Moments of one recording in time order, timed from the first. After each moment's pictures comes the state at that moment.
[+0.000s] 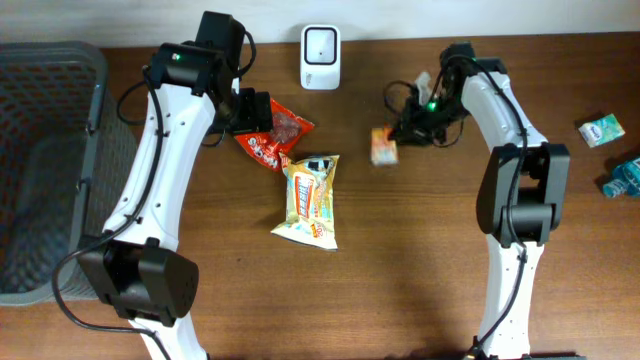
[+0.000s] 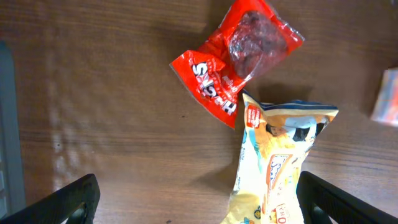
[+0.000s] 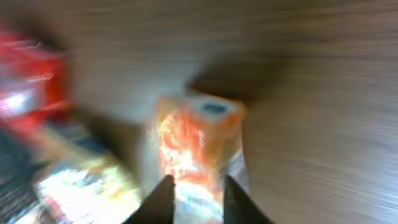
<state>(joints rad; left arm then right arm) -0.23 1.97 2.06 -1.38 -0.06 -0.32 0.02 2.41 2.03 -1.17 -0.53 0.20</state>
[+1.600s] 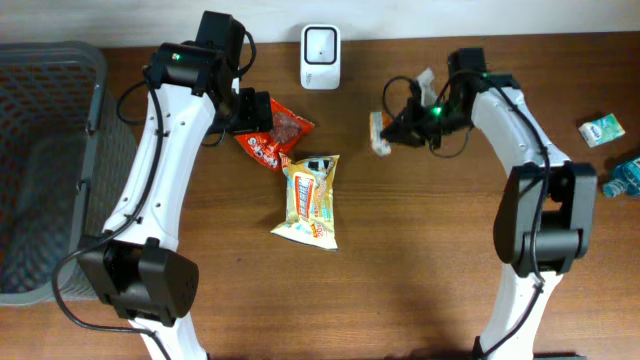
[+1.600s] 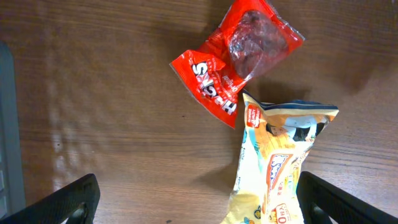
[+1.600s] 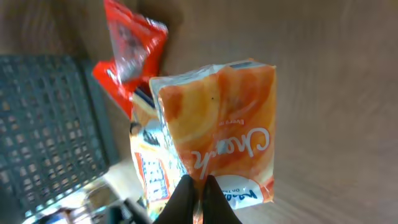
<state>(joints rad) -0.23 1.97 2.06 -1.38 -0.06 -0.32 0.02 2.16 1.70 -0.91 -0.85 0.25</state>
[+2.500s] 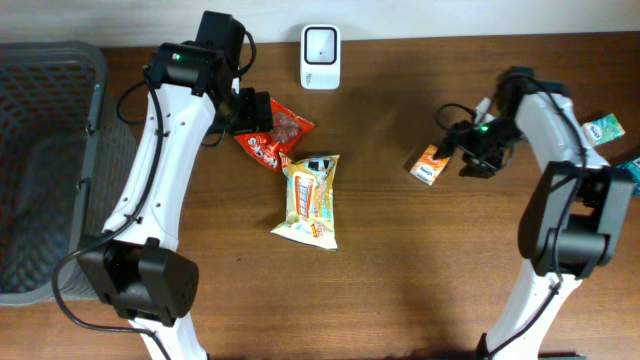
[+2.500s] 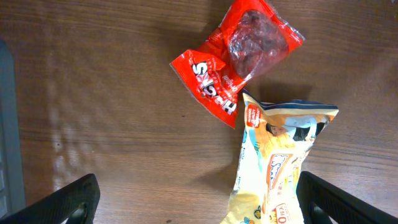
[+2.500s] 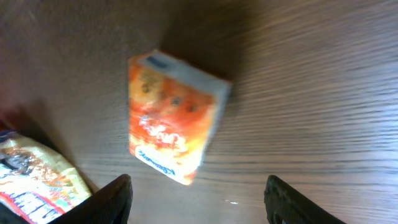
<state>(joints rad) -0.23 1.97 2.06 -1.38 -0.06 -0.32 -0.15 2.15 1.69 -1.13 -0.39 0.26</state>
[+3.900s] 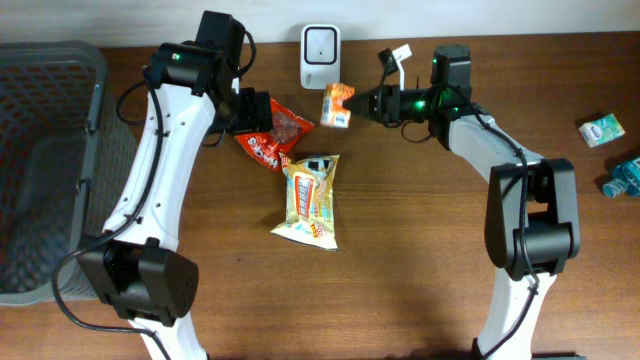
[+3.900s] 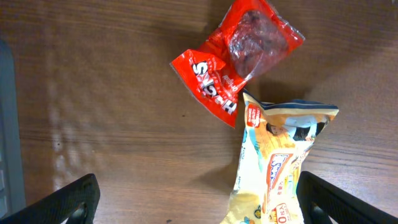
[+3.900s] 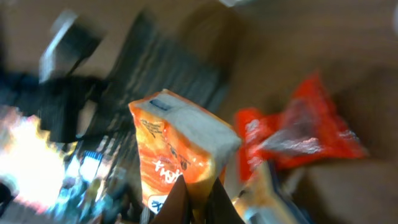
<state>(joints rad) -0.23 1.97 2.06 -1.38 -0.06 -0.32 0.09 2.15 1.48 0.19 -1.28 0.56</state>
